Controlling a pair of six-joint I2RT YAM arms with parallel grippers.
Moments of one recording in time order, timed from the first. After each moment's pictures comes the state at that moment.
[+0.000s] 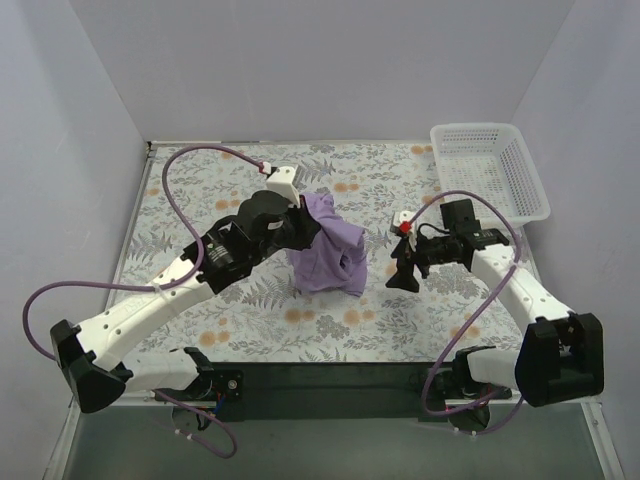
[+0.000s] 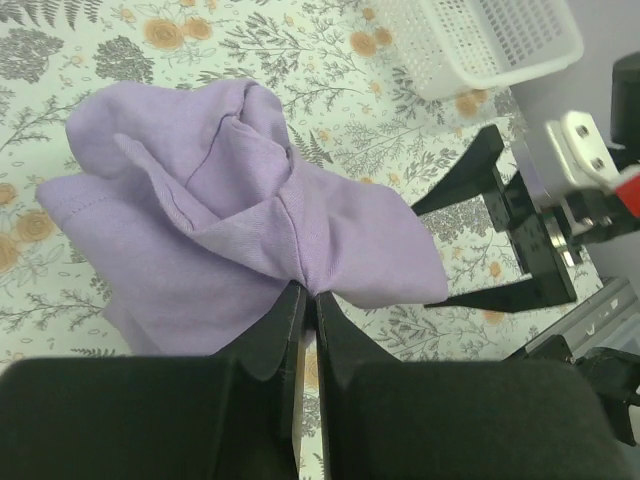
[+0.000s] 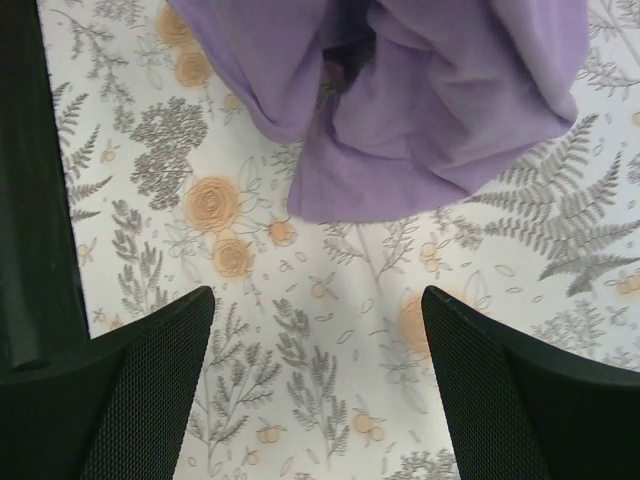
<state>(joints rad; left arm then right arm) -0.88 1.21 1.20 -0.43 -0.22 -0.53 0.19 1.20 0.79 -0.65 -0.95 -0.82</state>
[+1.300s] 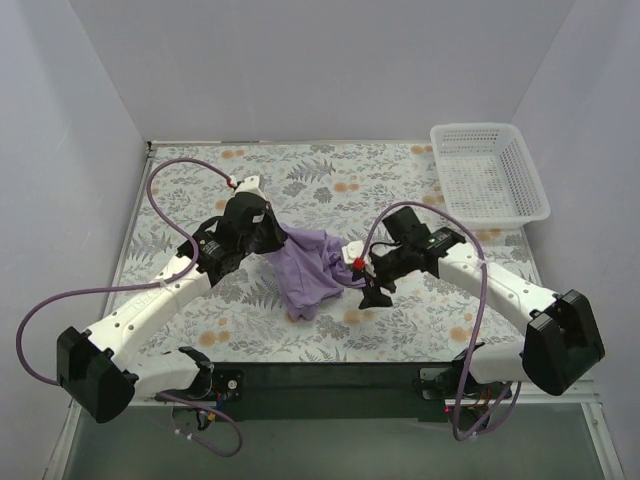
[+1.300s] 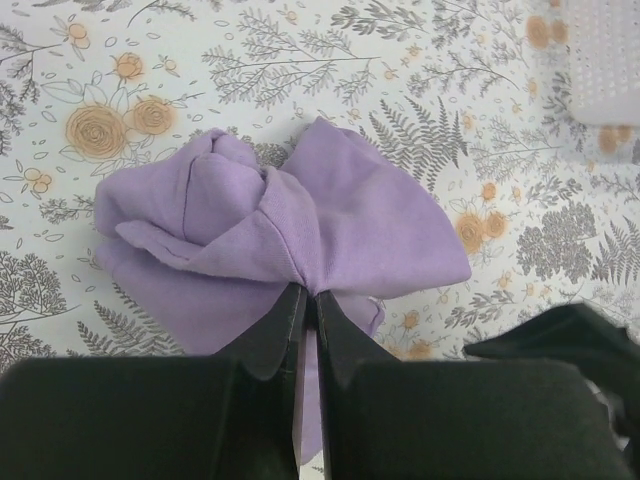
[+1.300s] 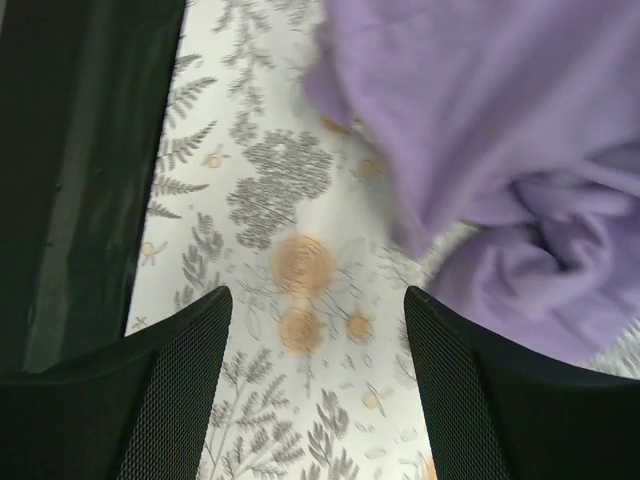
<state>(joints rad) -0.65 1.16 1.03 -0.48 -0.18 -0.66 0.59 1.32 0.94 -0.70 -0.84 -0.92</state>
